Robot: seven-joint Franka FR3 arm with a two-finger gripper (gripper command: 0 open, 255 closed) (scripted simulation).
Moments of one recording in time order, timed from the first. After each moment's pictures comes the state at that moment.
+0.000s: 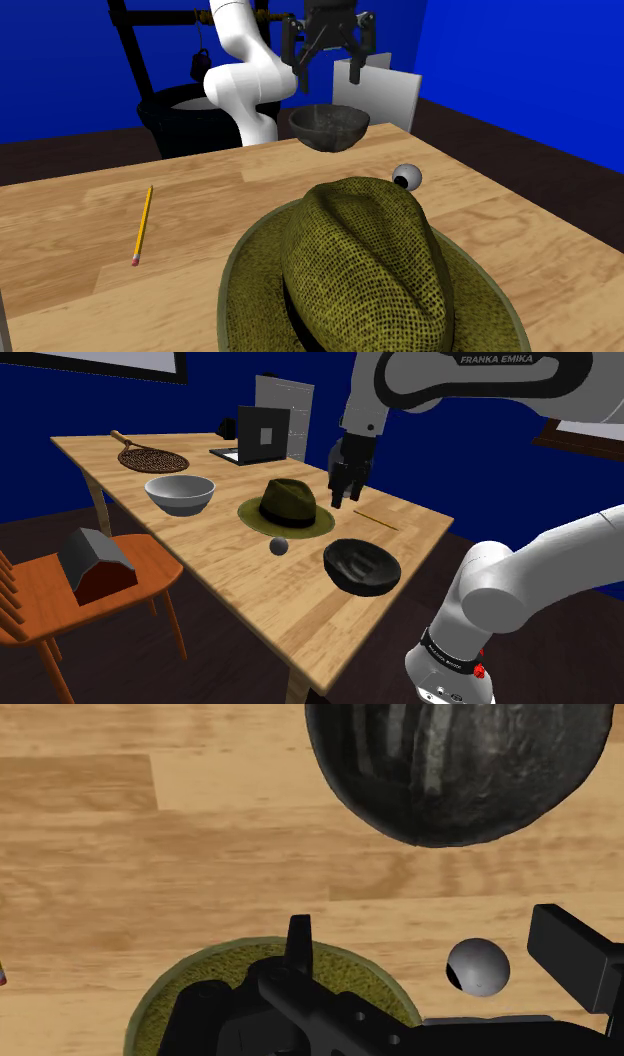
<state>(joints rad) 0.07 -0.66 0.04 -2.37 0.08 1.69 0.09</state>
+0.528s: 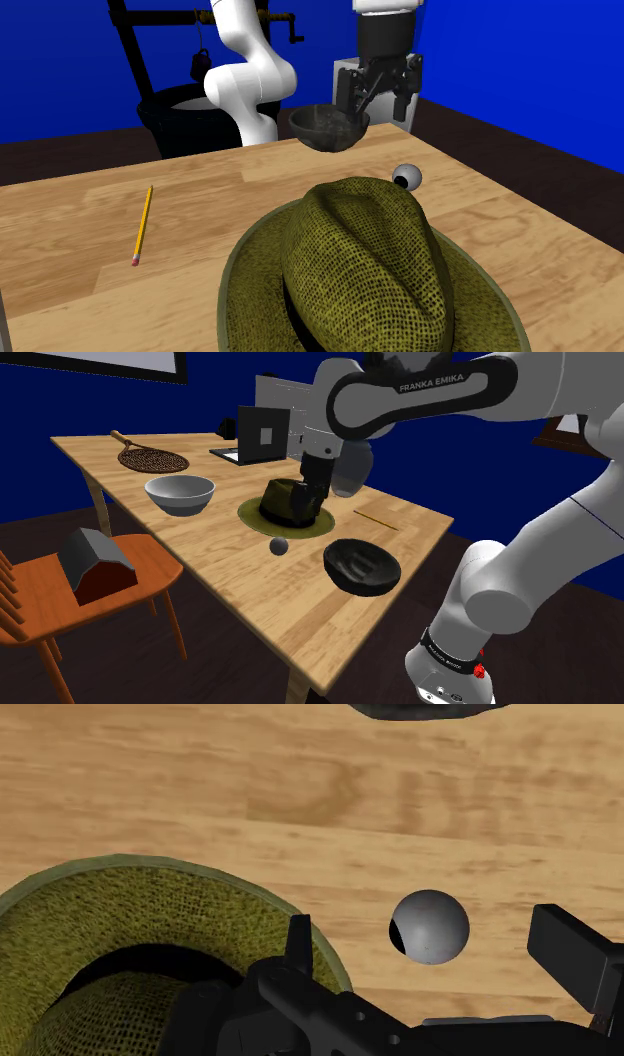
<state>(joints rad) 0.12 -0.44 0.09 -2.35 0.12 1.94 0.04</state>
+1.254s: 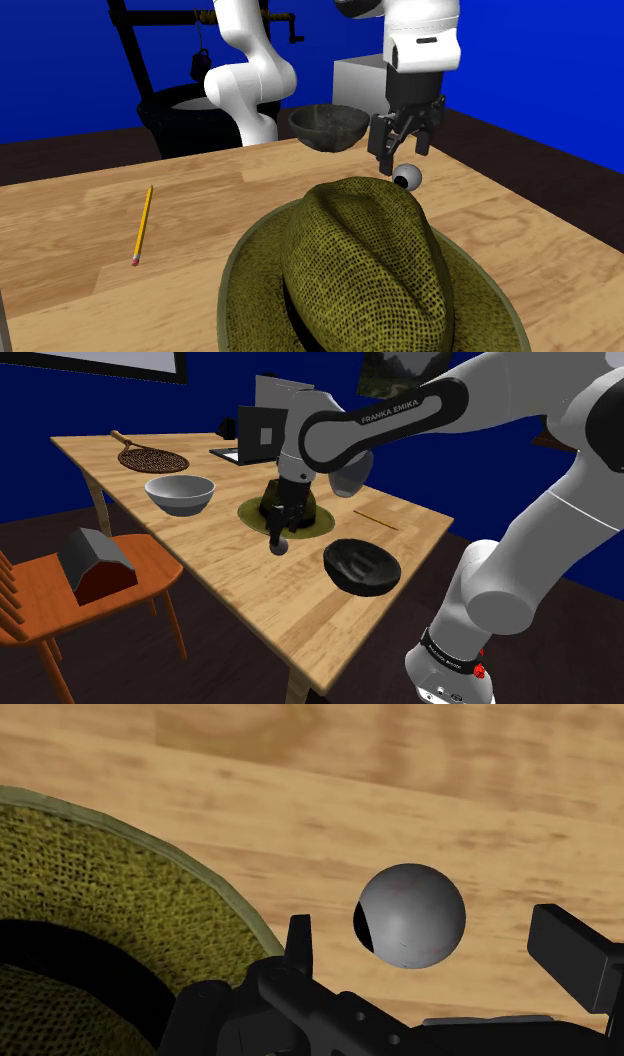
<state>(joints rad) 0.16 -0.27 0.12 -2.36 0.14 2.14 0.01</state>
